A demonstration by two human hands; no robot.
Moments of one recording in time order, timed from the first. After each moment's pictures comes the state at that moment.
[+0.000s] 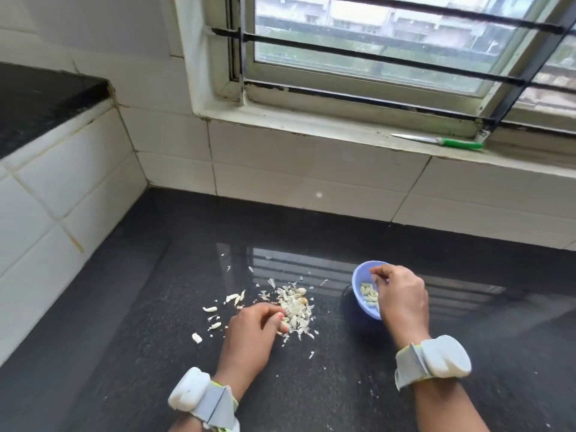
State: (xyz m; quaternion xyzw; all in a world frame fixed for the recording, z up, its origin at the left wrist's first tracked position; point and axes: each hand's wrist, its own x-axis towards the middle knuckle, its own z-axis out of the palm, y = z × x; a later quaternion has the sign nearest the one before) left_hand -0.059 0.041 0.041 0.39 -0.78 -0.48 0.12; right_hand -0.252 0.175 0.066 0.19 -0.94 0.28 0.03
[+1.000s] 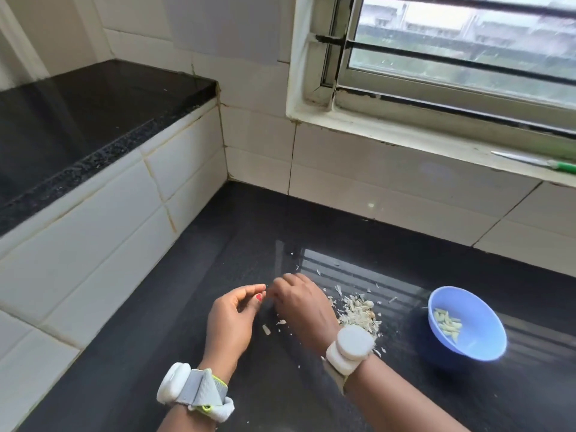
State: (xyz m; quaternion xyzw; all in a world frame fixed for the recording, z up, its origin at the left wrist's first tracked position) left_hand 0.025 -0.033 0.032 0.49 -0.62 -0.53 0.31; right_hand -0.109 0.015 0.028 0.67 -0.70 0.23 0.02
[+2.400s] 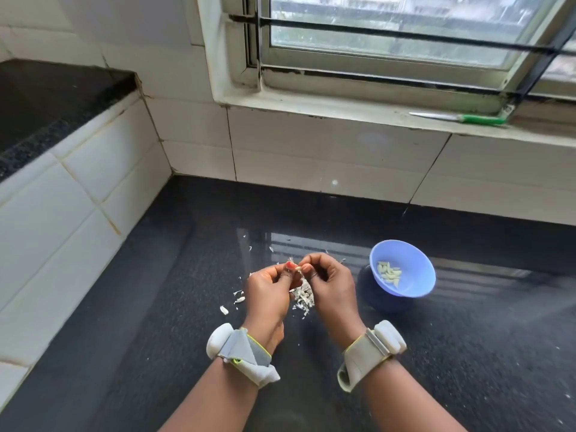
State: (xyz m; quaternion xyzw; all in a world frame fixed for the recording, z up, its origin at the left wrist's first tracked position) left_hand -0.073 0.044 0.059 0.44 -0.50 -0.69 0.29; right_hand -0.148 0.108 0.046 0.27 -0.72 0.61 -0.18
